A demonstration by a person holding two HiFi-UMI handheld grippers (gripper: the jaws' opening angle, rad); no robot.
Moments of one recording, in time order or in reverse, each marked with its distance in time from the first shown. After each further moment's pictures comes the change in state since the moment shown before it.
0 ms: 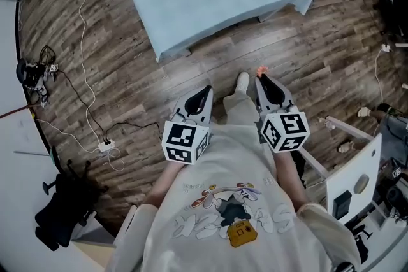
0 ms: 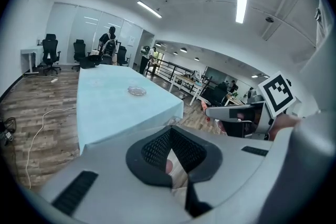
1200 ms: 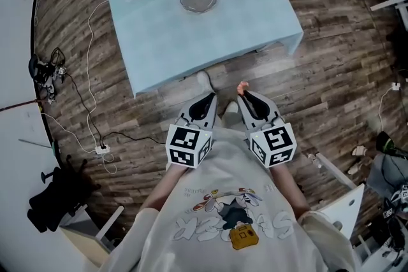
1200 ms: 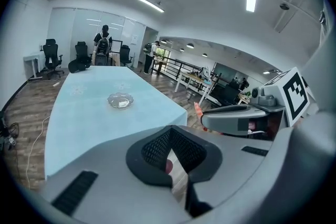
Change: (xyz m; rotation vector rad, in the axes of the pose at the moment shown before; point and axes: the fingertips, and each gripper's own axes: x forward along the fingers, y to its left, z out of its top) left arm 0.223 -0.069 0.117 -0.011 0.026 0.103; right arm 0.067 -0.164 0.104 -0.131 0.055 0.296
